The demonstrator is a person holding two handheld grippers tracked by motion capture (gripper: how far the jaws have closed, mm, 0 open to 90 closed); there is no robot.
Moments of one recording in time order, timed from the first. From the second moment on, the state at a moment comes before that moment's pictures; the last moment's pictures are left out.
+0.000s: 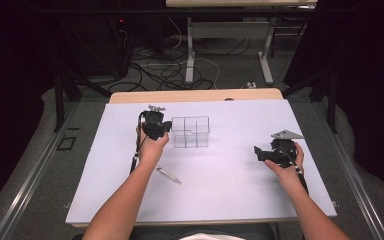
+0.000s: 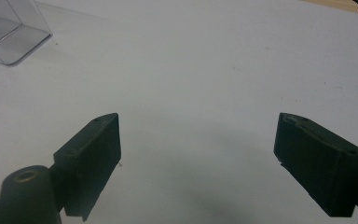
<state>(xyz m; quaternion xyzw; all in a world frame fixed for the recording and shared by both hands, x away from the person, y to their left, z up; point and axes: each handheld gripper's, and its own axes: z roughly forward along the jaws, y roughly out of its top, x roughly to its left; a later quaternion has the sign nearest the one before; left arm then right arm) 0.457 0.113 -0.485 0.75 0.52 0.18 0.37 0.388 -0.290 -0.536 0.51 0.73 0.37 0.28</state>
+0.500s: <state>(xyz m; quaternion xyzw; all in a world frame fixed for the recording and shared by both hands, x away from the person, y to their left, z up) 0.456 0.087 -0.488 0.76 0.51 0.16 0.37 0.388 -0.290 -0.537 0.51 0.73 0.37 0.27</state>
